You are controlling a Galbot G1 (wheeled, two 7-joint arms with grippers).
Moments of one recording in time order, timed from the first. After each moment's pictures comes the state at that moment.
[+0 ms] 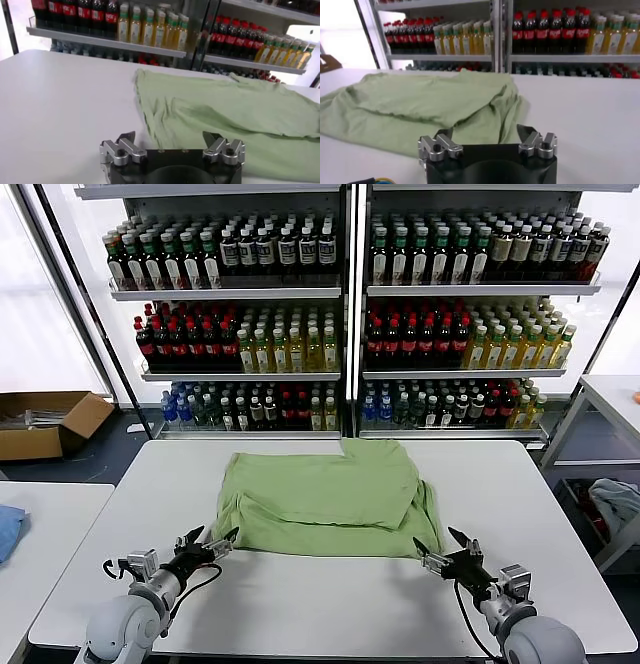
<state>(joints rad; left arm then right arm) 1.26 -1.14 -0.53 -1.78 -0.58 0.48 0.11 -1.42 1.08 0.51 1.96 0.43 -0.41 -0.11</state>
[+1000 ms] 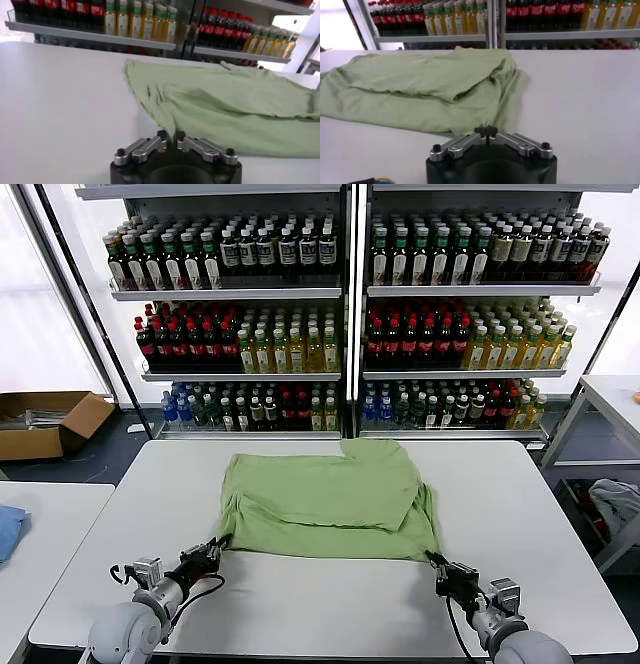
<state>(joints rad) 1.29 -1.13 -0.53 -1.76 -0.52 0.46 0.19 -1.46 1.10 0.52 2.00 0.46 -0.45 -0.07</state>
